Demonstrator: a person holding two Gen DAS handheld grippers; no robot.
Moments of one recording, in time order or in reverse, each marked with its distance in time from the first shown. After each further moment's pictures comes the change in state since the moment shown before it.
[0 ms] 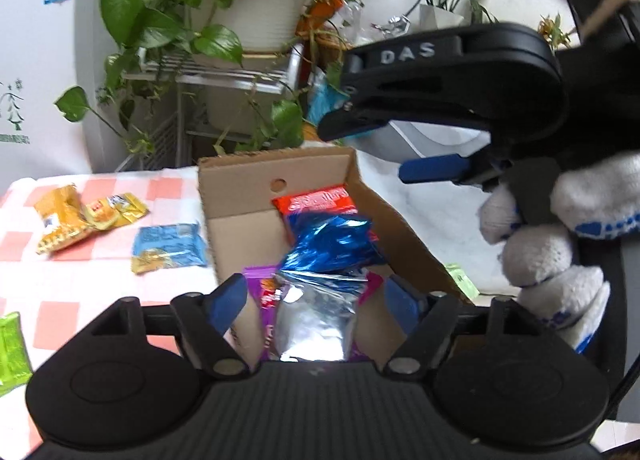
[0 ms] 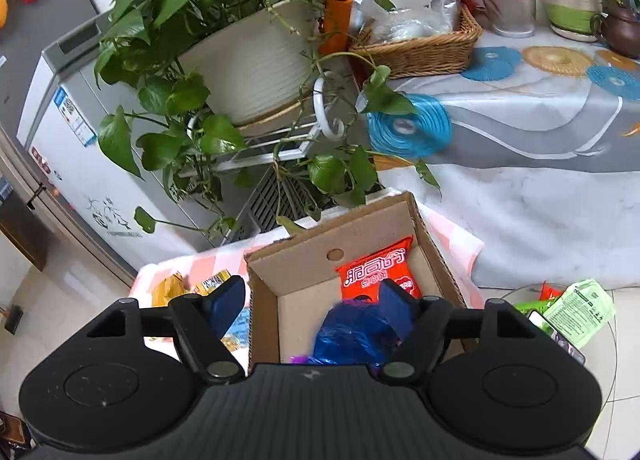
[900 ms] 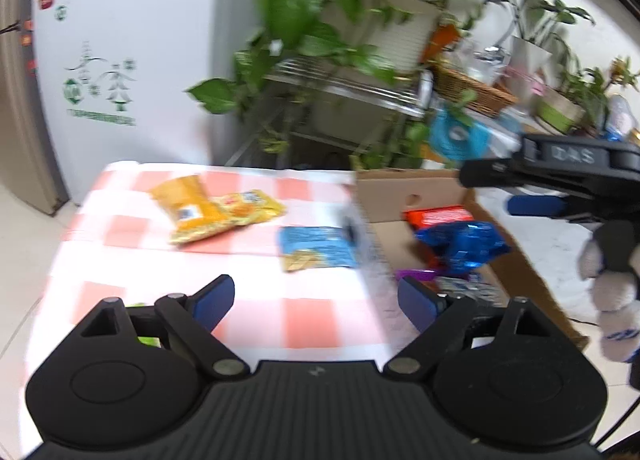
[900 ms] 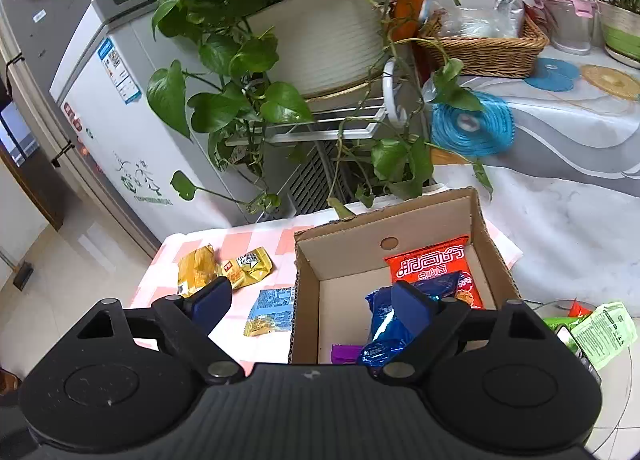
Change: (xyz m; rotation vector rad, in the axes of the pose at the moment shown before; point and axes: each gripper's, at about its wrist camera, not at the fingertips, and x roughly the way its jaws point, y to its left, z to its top) left arm -0.047 0.113 0.003 -0.106 0.000 0.176; right arm 0.017 0.037 -0.010 -0.125 0.045 0.061
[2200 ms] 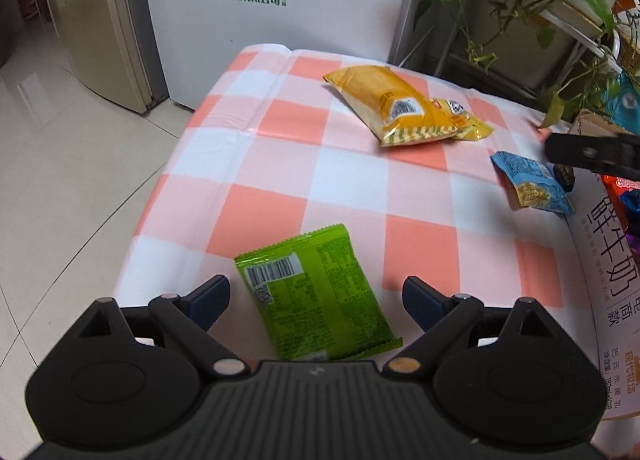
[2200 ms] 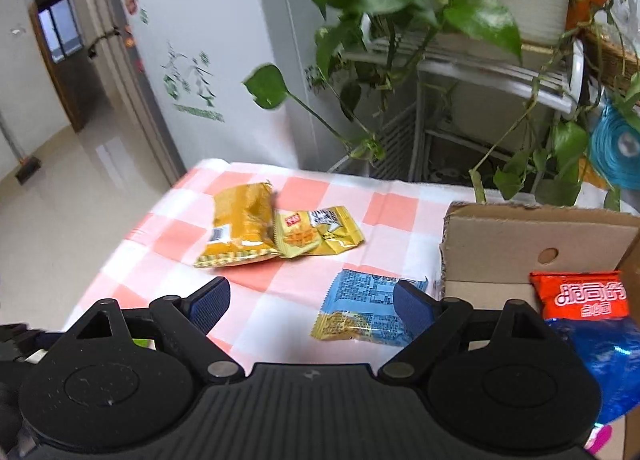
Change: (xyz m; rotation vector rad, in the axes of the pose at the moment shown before) left arm 0.068 0.134 -0.037 -0.152 0.241 0.232; right arm 0.125 0.092 -0.030 -0.287 0.101 0.029
